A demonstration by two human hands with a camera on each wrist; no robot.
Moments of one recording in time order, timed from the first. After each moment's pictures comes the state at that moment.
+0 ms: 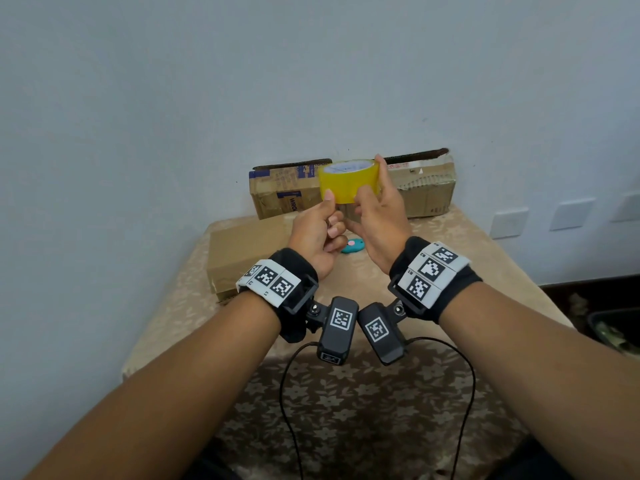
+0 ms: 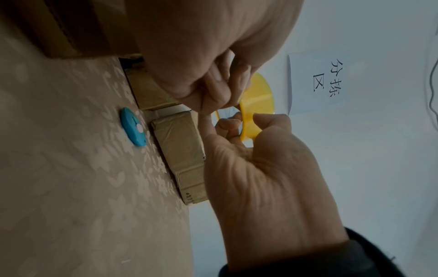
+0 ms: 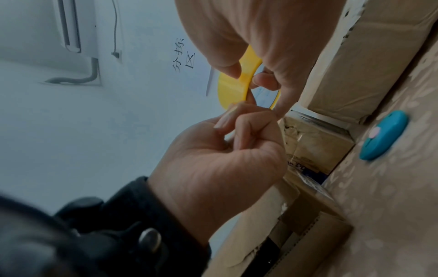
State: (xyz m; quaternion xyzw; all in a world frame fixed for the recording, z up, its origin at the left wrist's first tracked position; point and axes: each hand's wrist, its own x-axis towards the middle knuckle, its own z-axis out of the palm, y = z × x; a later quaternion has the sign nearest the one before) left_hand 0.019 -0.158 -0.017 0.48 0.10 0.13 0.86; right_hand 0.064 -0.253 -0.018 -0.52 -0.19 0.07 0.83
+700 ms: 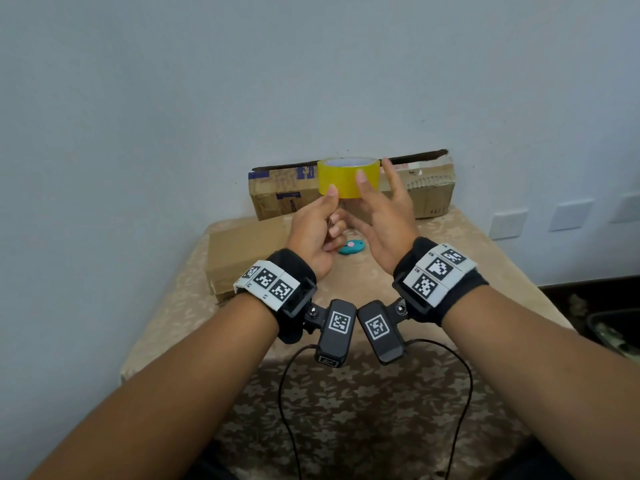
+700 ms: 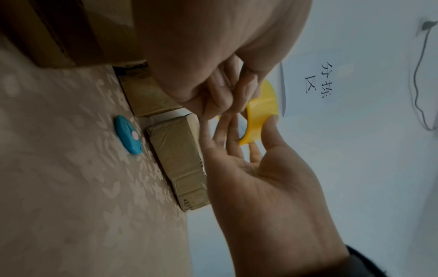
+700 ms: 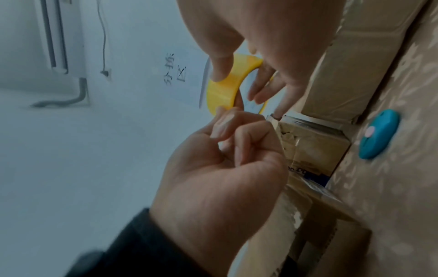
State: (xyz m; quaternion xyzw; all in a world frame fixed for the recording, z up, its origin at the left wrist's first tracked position) left_hand 0.020 -0.155 -0.016 0.52 0.06 0.14 0.84; right_hand 0.064 -0.259 -0.015 -0.42 -0.13 0.13 0.89
